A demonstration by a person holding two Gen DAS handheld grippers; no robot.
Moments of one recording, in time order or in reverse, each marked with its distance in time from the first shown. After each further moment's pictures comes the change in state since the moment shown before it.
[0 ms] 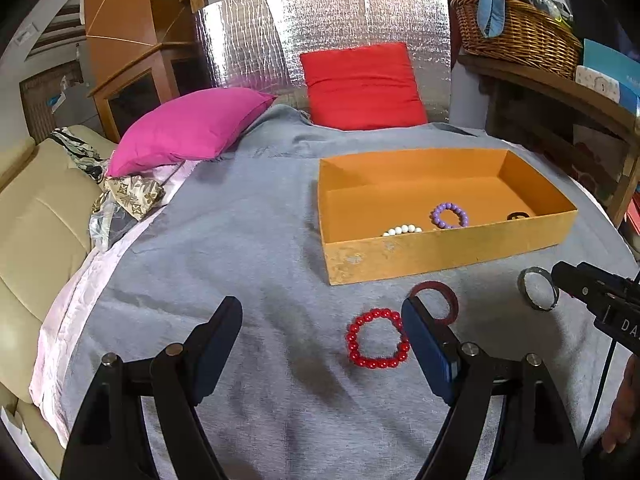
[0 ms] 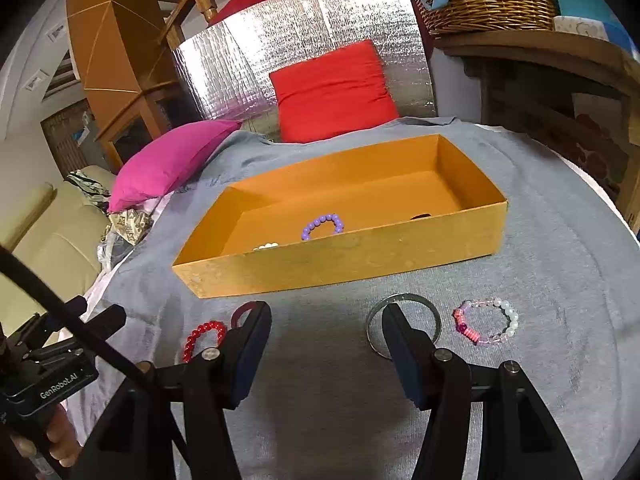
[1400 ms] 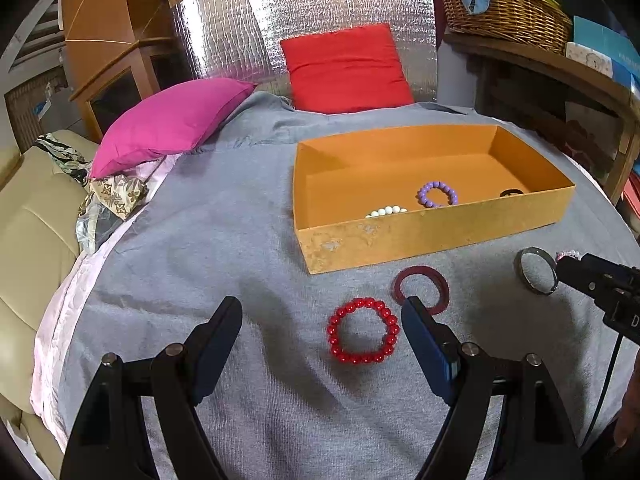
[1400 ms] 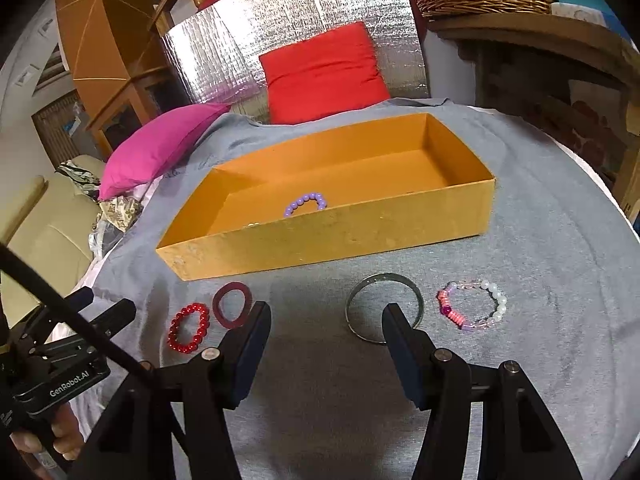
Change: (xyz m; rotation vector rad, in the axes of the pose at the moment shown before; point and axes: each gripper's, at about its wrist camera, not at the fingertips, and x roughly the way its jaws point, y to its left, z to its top) left arm 0.015 -0.021 -0.004 0.046 0.049 -0.014; right arm 0.006 -0.014 -0.004 0.007 0.060 -0.022
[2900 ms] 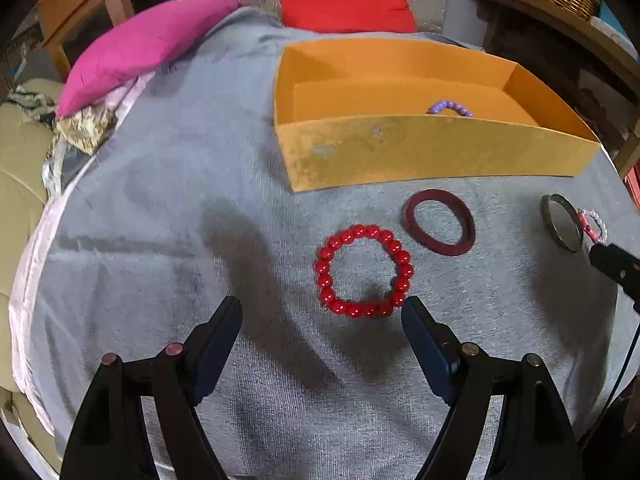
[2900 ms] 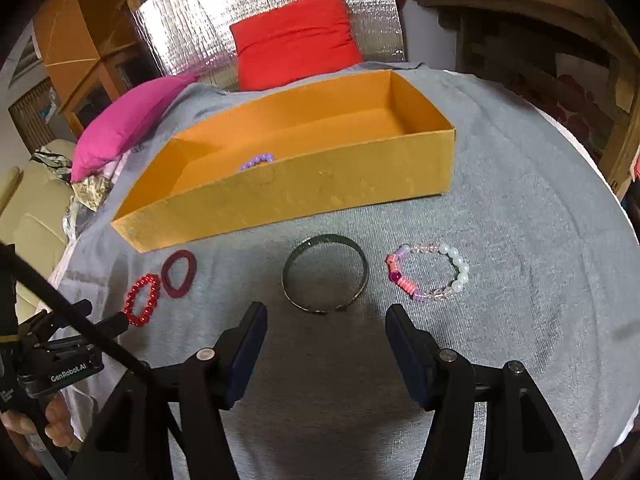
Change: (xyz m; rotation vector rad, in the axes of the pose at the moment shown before) left arm 0.059 0.007 -0.020 -0.048 0.280 -0.078; right arm 0.019 -0.033 -0.008 0.014 0.138 -0.076
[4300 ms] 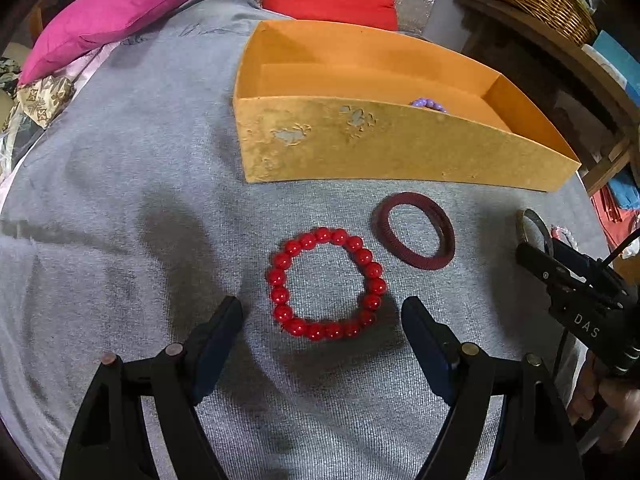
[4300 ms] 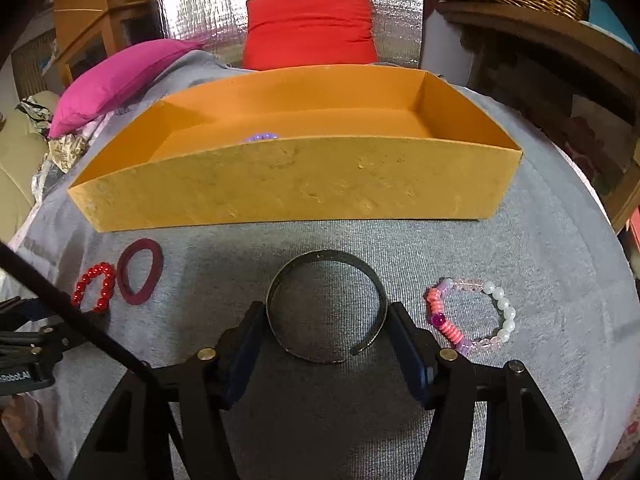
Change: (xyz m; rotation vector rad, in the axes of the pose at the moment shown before) left arm 0.042 -0.001 0.021 -0.044 0.021 -0.200; right arm 0.059 0.043 0.017 -0.135 -0.017 -0.117
